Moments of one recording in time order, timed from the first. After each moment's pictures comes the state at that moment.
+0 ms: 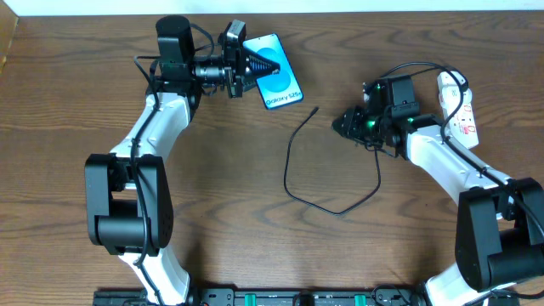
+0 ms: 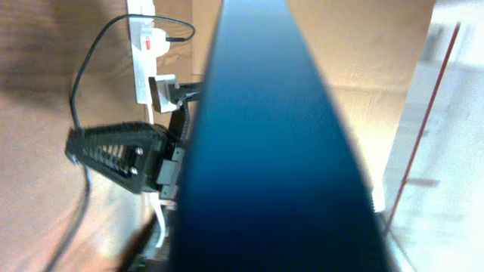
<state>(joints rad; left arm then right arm) -0.07 1.93 1.34 0.25 1.46 -1.22 0.22 1.75 1.05 -0.33 -0.45 0.57</state>
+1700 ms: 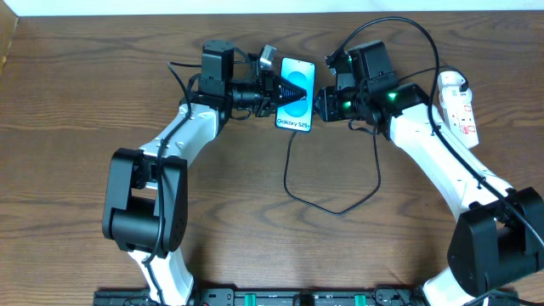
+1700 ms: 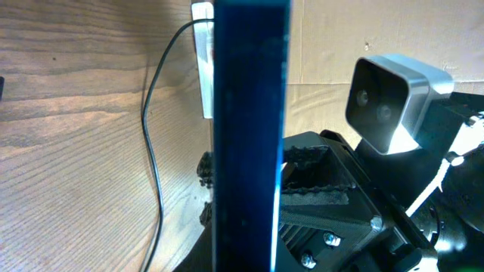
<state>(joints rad) -0.22 1.94 1.25 0.10 1.20 -0.90 0.38 1.75 1.37 -0.53 -0.33 0.29</state>
